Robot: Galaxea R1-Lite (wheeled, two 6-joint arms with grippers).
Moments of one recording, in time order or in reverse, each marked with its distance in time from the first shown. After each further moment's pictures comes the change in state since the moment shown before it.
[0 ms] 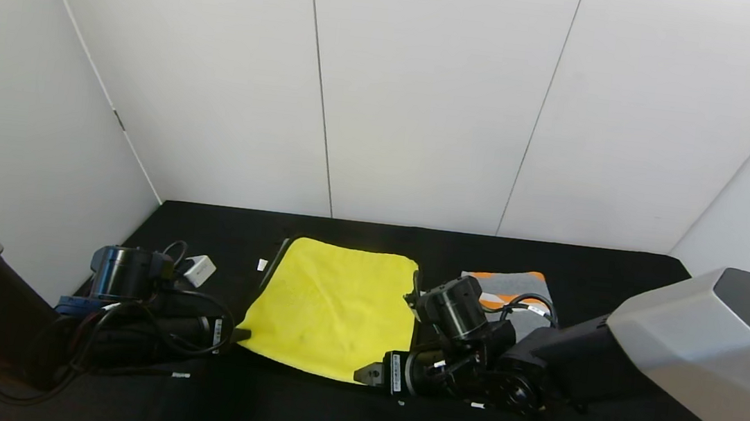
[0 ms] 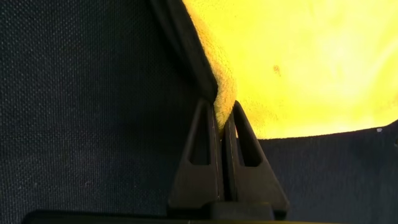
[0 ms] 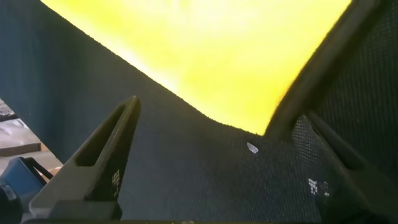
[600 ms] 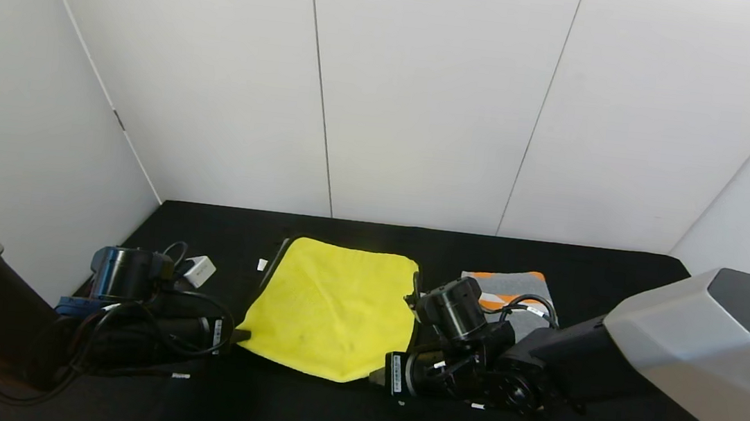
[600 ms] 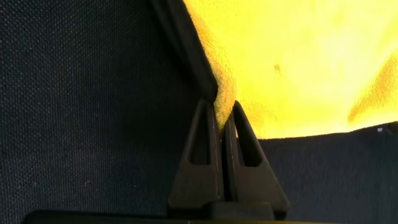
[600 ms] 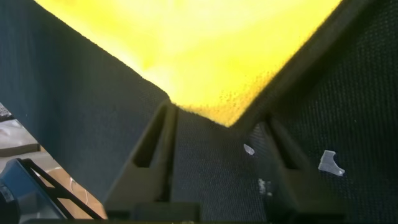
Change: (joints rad) left arm -0.001 0.001 0.001 0.000 -0.001 0.000; right arm -0.001 0.005 0.000 0.001 0.000 0.000
